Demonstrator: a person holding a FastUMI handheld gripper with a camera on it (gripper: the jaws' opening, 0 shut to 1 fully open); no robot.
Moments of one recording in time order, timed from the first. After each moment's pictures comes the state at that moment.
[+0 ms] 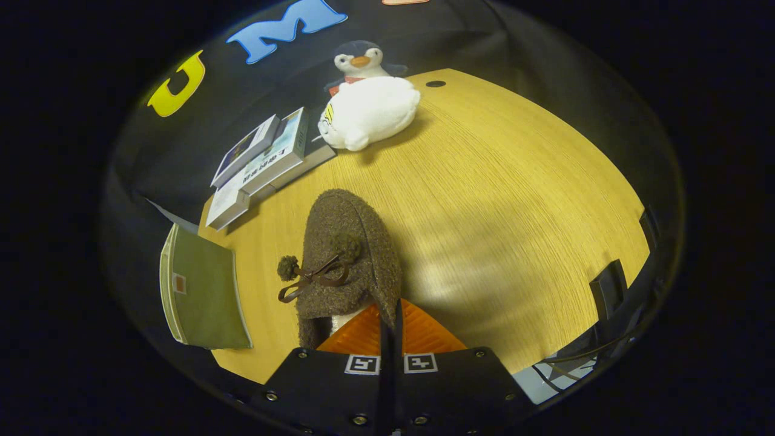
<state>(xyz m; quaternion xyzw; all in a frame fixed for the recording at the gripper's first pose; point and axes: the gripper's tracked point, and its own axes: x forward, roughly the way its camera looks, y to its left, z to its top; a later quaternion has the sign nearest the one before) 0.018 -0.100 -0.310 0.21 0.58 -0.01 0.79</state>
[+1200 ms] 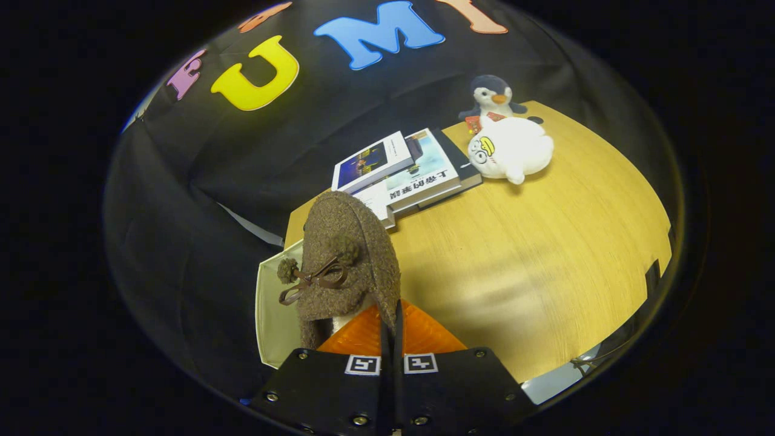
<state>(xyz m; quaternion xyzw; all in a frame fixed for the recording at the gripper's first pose) 0.059 0.114 -0.177 0.24 0.52 0.10 0.82</state>
